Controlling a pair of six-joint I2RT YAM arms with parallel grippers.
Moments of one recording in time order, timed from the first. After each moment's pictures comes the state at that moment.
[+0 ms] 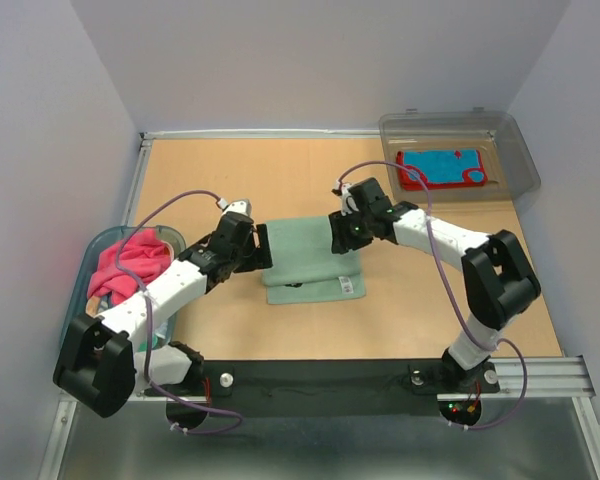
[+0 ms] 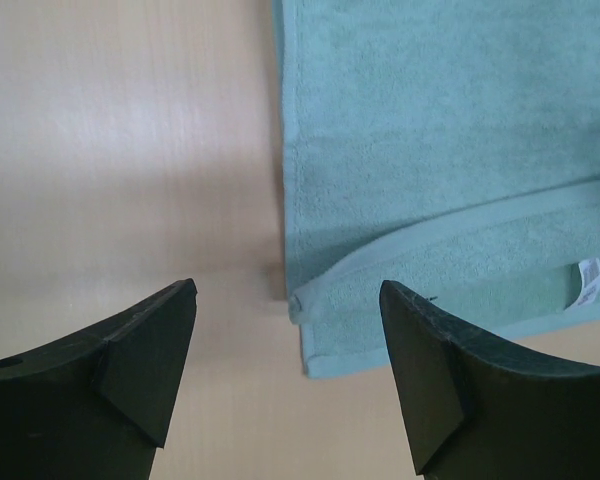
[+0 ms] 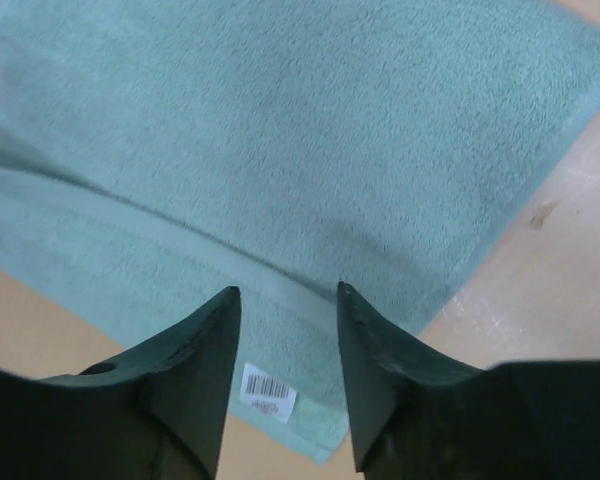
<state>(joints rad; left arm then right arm) -0.54 1.18 0.72 -0.39 -0.15 -0.56 0.55 1.69 1.13 -0.38 -0.24 0.19</state>
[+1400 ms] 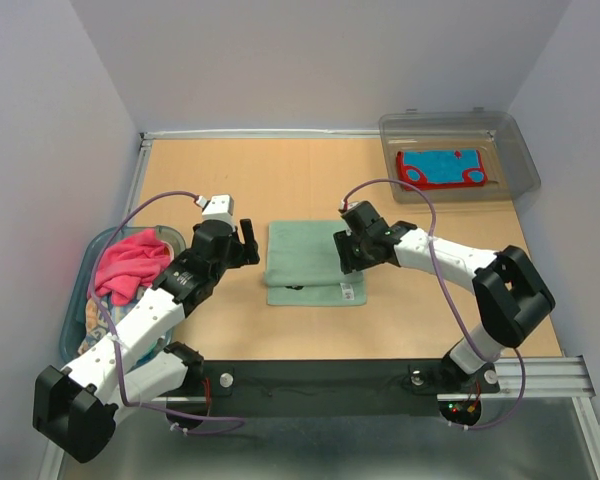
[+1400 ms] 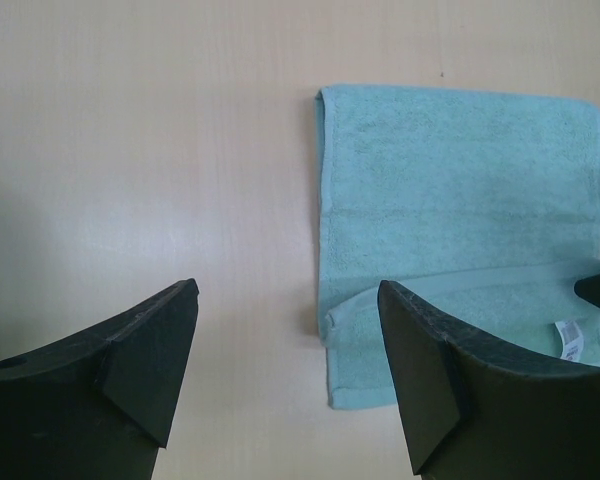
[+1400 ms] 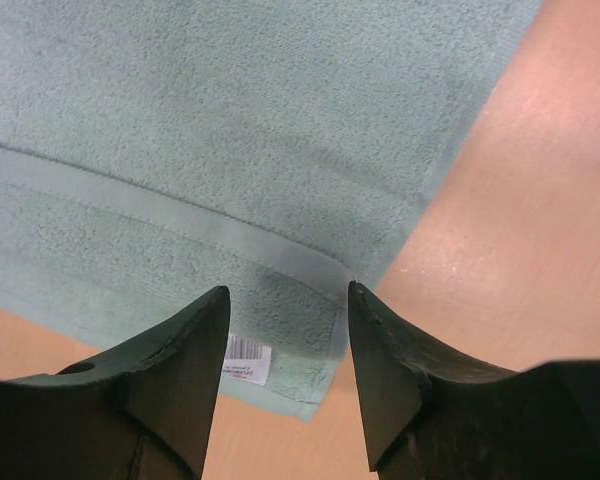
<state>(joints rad) -0.54 0.91 0.66 -0.33 -0.29 -0.44 0.67 1.59 1.00 -0.44 0.08 0.34</state>
